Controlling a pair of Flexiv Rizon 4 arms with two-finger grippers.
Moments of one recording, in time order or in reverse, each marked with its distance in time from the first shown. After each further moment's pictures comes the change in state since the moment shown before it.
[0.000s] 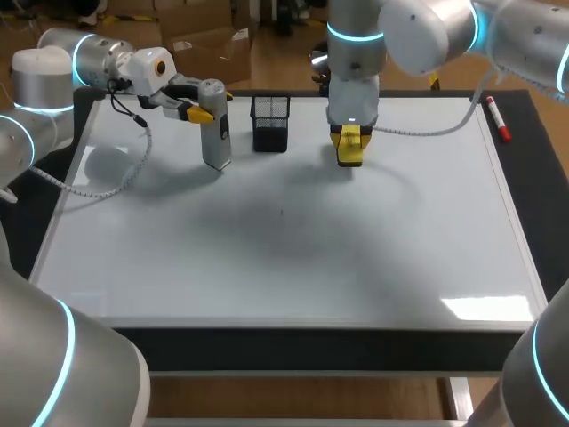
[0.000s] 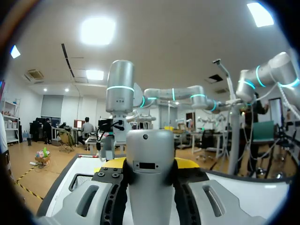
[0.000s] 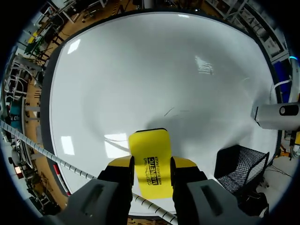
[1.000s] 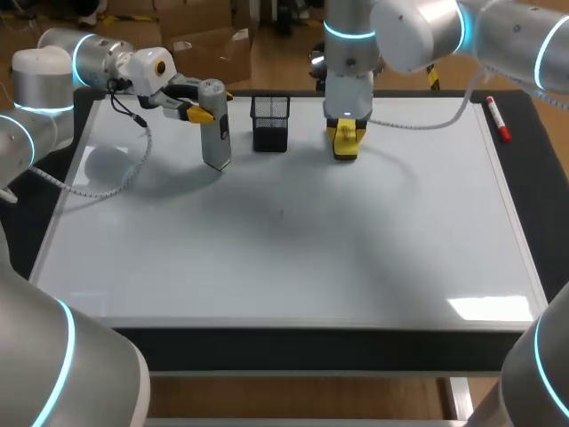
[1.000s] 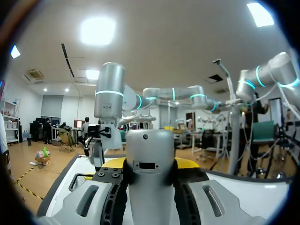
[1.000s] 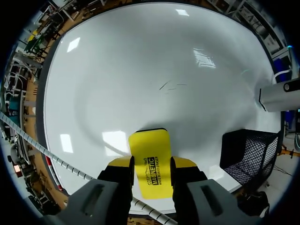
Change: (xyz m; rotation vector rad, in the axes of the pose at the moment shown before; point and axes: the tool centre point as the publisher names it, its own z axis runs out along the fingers) left arm 0.000 0.000 0.000 0.000 0.000 0.000; right arm -0.009 -0.040 0.021 0.011 -0.002 -0.004
